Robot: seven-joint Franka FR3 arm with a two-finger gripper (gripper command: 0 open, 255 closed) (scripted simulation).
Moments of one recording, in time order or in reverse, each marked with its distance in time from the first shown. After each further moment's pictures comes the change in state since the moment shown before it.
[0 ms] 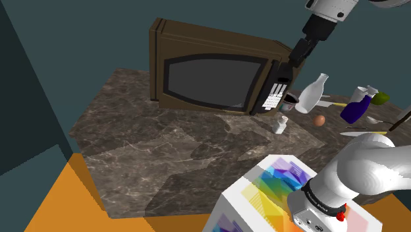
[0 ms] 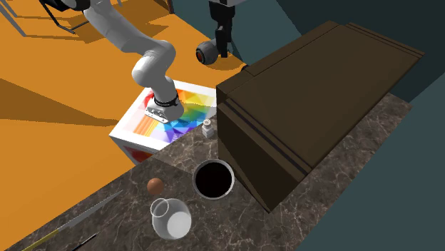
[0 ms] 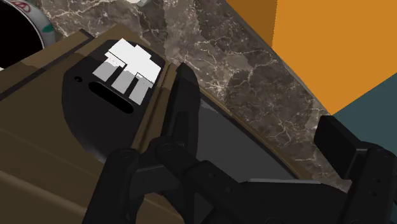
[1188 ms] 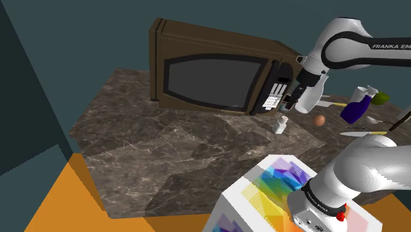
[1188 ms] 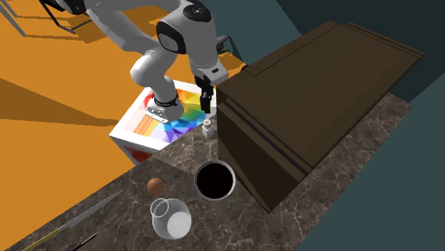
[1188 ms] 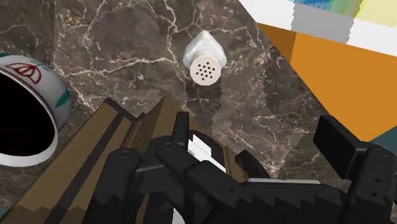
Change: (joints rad) arm -0.093 -0.011 -0.259 -0.395 -0.183 0.306 -0.290
